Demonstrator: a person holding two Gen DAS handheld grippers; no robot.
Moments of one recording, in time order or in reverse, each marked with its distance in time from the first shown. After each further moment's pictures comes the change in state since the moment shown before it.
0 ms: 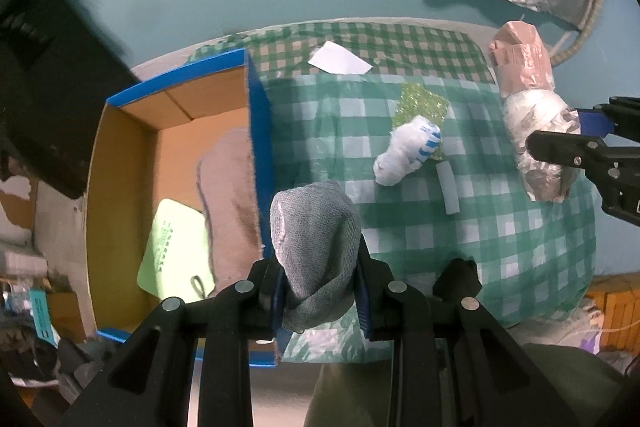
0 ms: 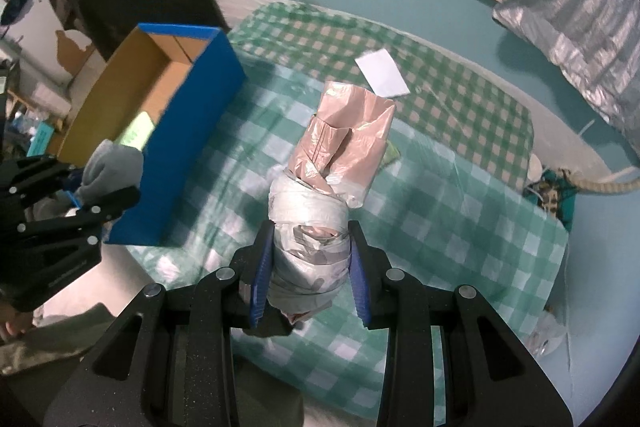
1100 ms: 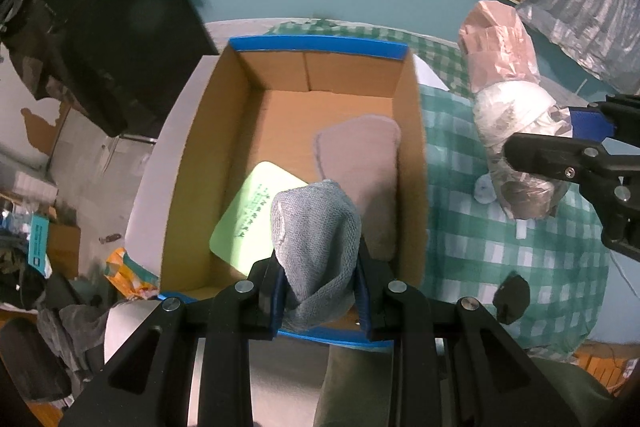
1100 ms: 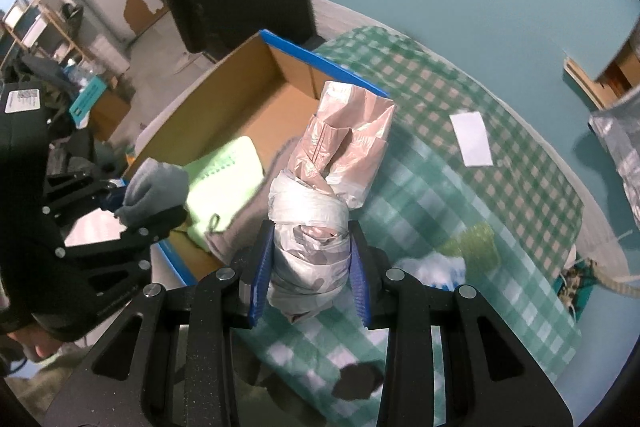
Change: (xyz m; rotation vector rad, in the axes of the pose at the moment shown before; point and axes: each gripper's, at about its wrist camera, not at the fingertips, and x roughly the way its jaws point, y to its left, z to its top) left arm -0.008 0.121 -0.027 -0.251 0.011 0.083; right arm 0.018 0.141 0.081 -0.253 -0.009 0.147
